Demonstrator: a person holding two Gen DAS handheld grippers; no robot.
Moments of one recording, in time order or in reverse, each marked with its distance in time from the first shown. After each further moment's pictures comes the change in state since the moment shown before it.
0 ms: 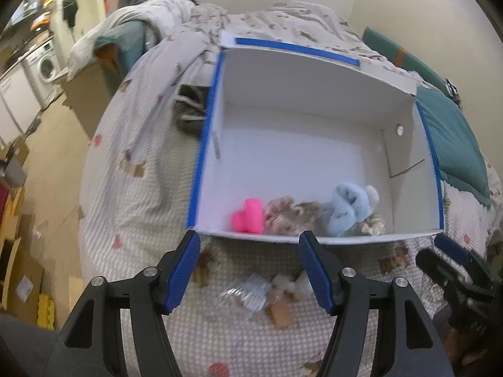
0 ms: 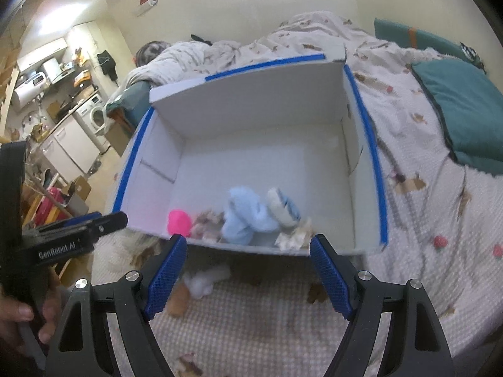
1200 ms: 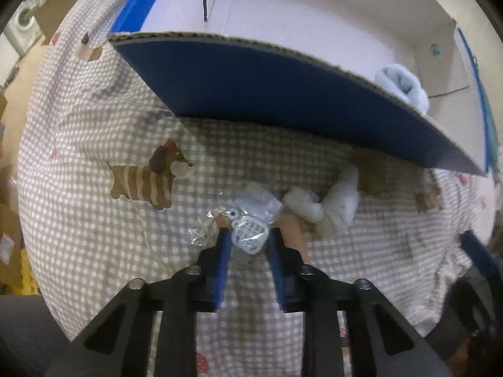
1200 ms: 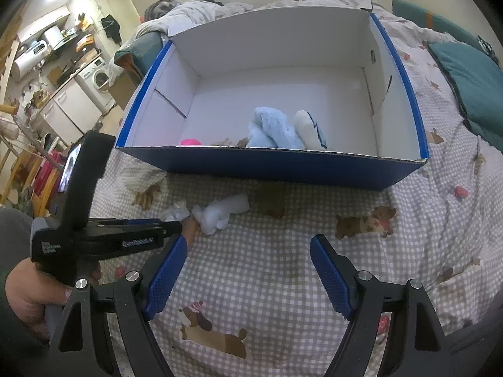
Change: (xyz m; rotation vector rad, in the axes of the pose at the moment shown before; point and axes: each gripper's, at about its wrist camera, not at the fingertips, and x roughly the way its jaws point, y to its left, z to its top) left arm 0.099 -0.003 -0.063 -0.049 0.363 -0.080; right arm 0.019 0.021 -0.047 -0.058 0.156 -0.010
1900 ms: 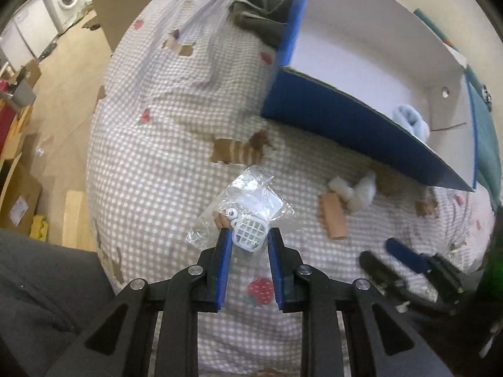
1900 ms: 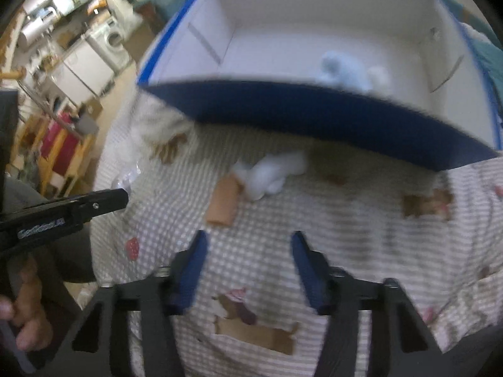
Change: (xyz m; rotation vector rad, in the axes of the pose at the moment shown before) left arm -0.066 0.058 -0.046 -0.145 -0.083 0.083; right arm 0.069 0.063 -0.013 -0.080 0.230 0.052
